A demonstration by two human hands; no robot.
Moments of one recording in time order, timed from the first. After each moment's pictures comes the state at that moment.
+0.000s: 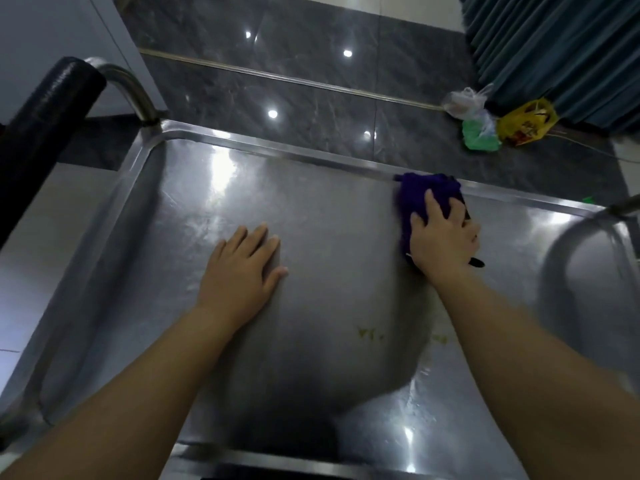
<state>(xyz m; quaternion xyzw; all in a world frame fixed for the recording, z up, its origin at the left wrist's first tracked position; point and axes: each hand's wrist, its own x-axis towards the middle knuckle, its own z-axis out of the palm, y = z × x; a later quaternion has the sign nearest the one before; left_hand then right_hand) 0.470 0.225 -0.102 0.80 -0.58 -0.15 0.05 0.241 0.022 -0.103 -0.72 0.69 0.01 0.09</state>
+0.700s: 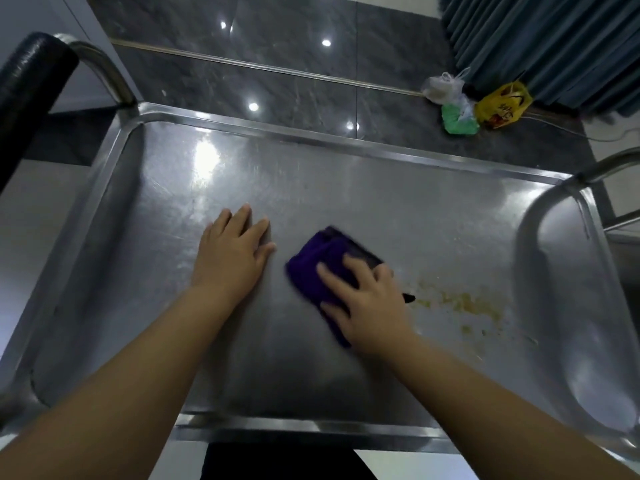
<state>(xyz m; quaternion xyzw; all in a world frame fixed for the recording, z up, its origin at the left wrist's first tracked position) 0.463 0.231 -0.103 0.81 -0.56 -0.15 0.07 0.235 0.183 -0.097 -0.93 0.36 -0.06 0.08</state>
